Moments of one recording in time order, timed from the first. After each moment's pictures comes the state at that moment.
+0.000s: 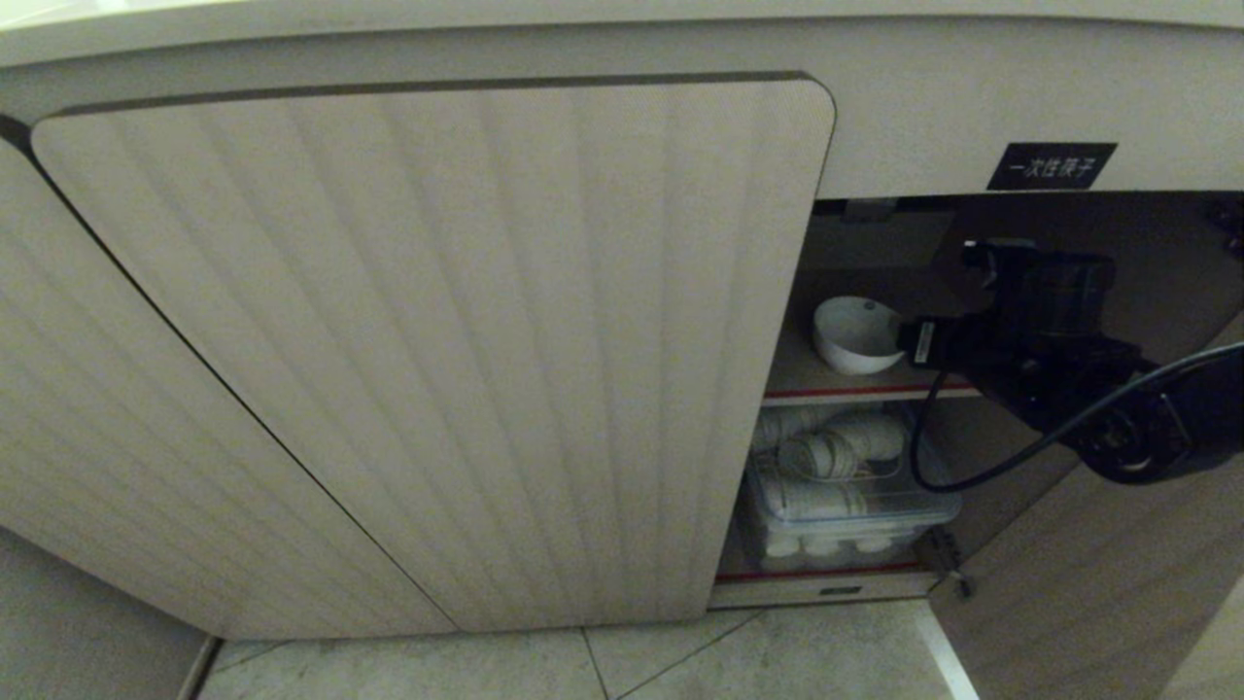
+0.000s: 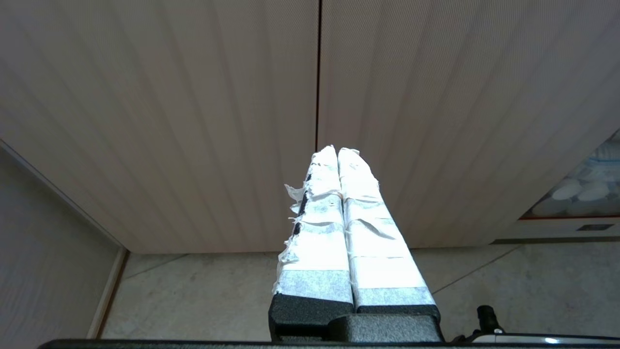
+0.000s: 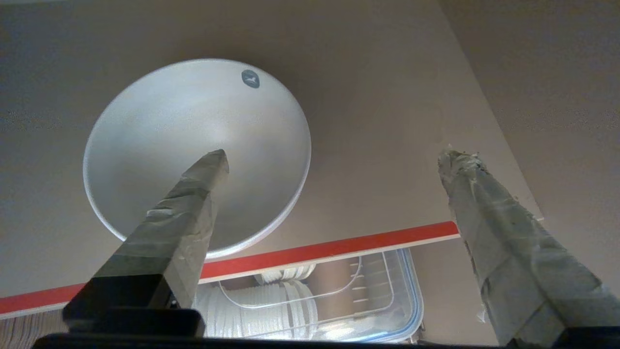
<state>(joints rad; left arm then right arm) 0.00 0.00 0.00 0.00 0.00 -0.03 0.17 1.92 -1.00 -0.75 -0.32 0.06</state>
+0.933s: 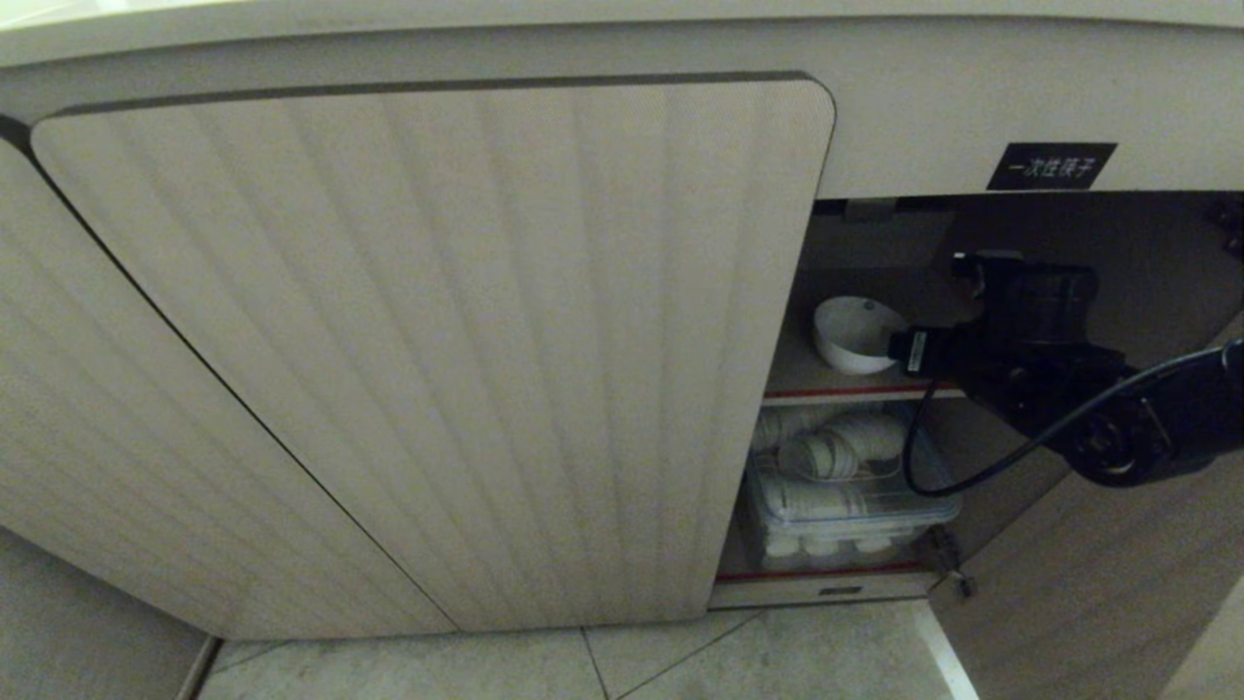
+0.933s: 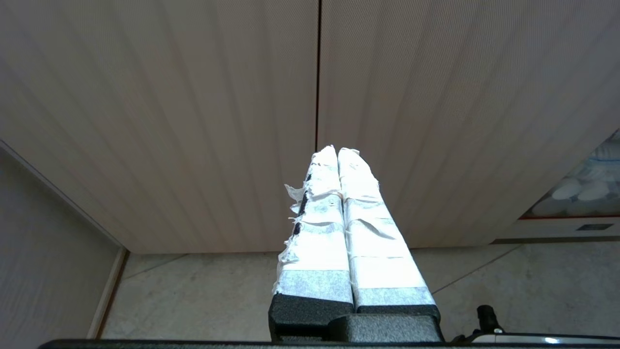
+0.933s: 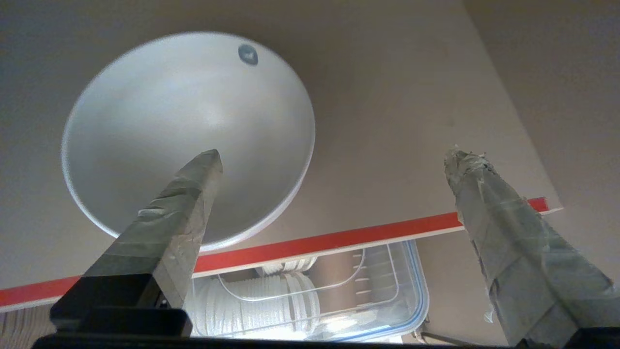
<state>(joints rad) 0.00 0.00 0.00 0.00 0.00 -0.03 0.17 1.95 -1.01 -0.75 -0.32 0.07</state>
